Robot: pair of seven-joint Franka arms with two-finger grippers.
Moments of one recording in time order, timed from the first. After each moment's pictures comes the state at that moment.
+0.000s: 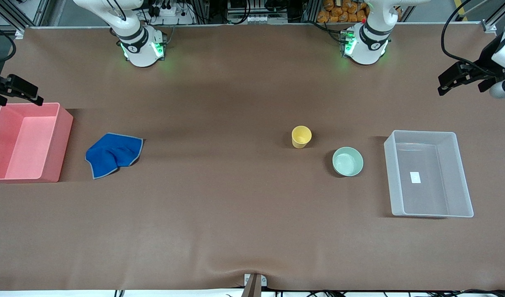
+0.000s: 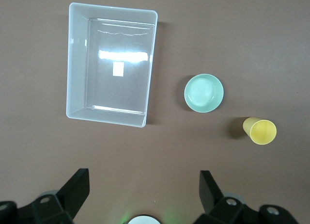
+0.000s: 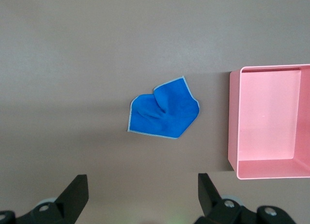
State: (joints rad) left arm -0.03 -0.05 -0.07 -1.52 0.04 1.44 -0.16; right arm -0.03 -0.04 -0.06 -1.57 0.02 1.49 -0.07
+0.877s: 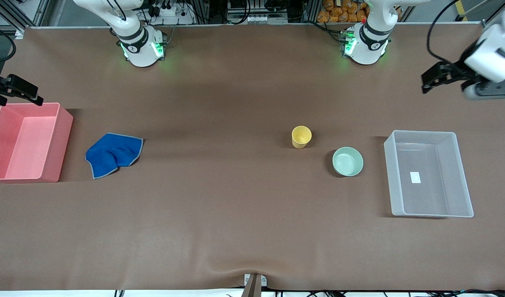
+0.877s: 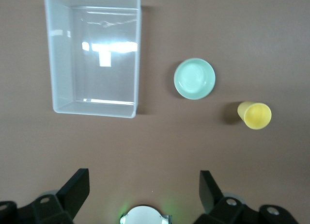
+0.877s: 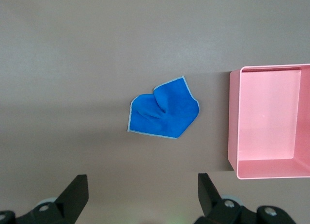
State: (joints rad) left arm -0.04 -0.03 -0.14 -1.56 0.03 1.43 -0.16; right arm -0.03 -0.04 -0.06 -1.57 0.02 1.49 -0.07
